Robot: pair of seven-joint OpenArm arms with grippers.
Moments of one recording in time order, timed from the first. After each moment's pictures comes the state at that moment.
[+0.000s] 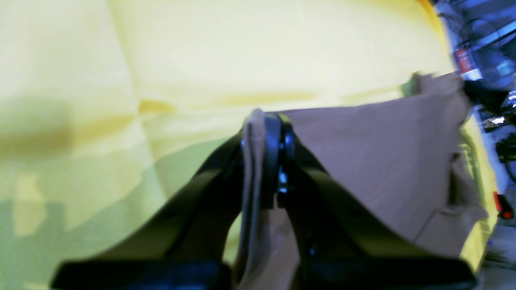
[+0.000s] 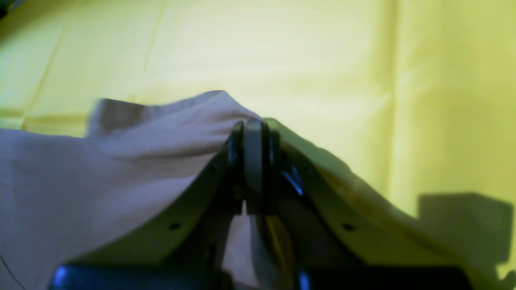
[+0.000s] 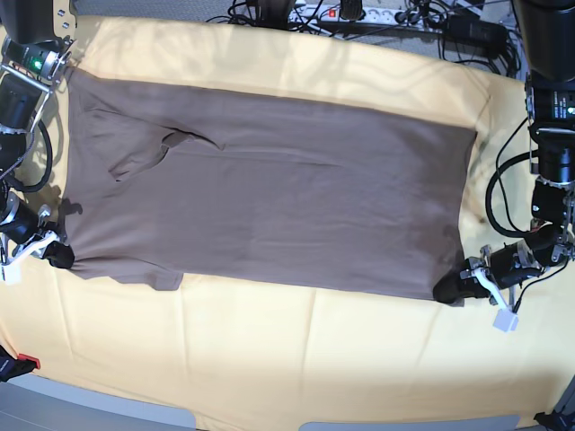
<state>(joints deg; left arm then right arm) -37.1 -35.2 14.5 41.4 -70.4 -43.7 46.6 18.6 27.4 27.0 57.0 39.1 39.0 -46.1</state>
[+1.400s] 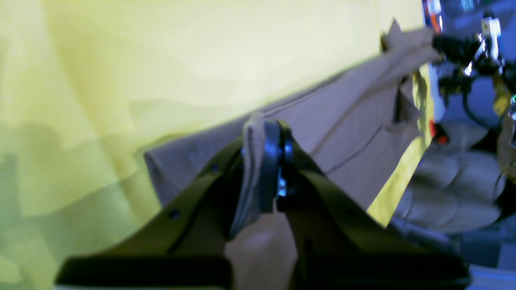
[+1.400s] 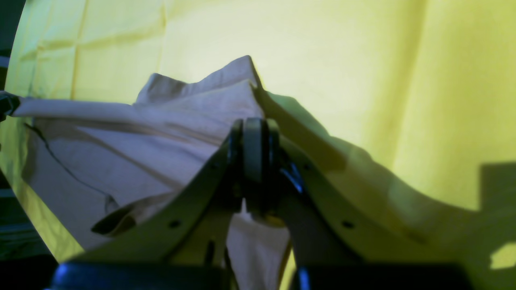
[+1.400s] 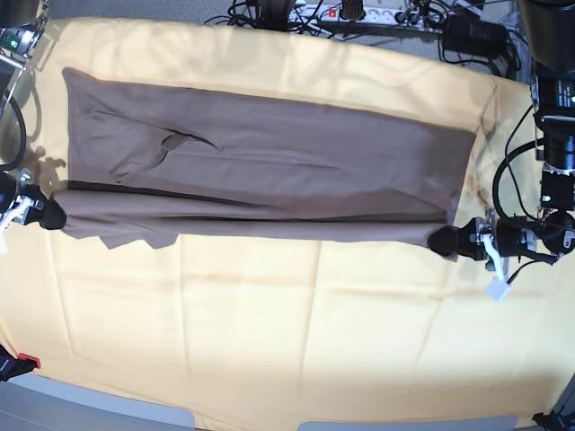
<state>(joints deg) -33.8 -37.4 14.4 43.9 -87.3 -43.7 74.8 11.7 35.6 26.4 58.8 64.0 41.6 -70.0</state>
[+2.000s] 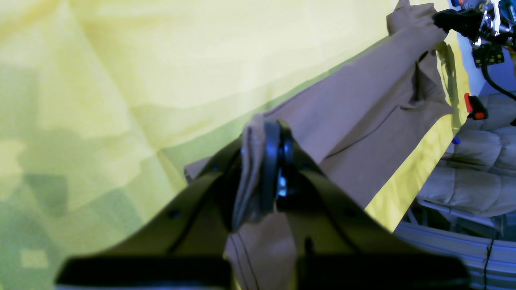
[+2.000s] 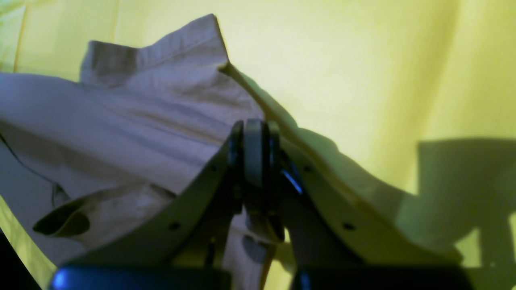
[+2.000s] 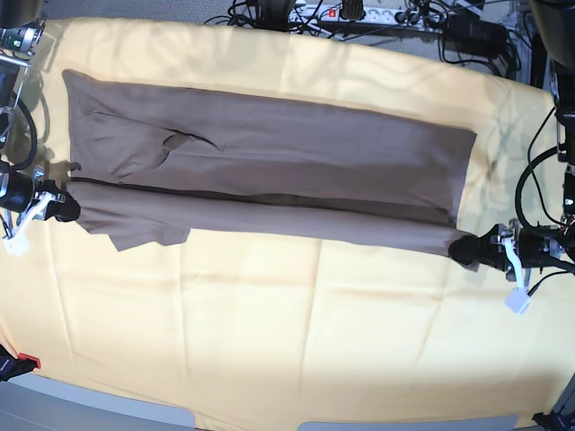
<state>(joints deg) -33.9 -43.1 14.4 51.9 -87.4 -43.7 76.2 11.7 35.5 18.0 58.9 56.3 41.6 -63.8</state>
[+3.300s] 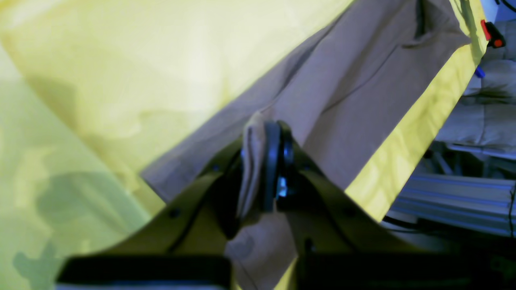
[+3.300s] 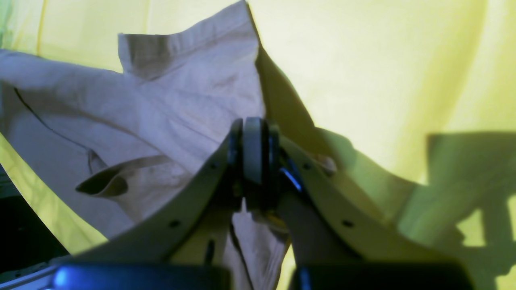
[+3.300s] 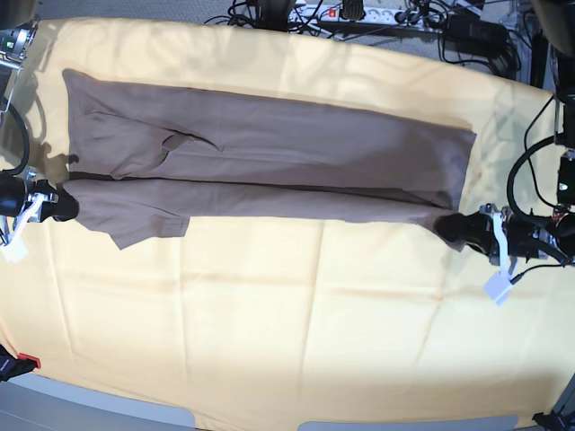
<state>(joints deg) -27.1 -44.6 14.4 66.7 -87.4 -43.8 80.4 12.0 37.5 18.0 64.2 63.9 41.6 -76.9</state>
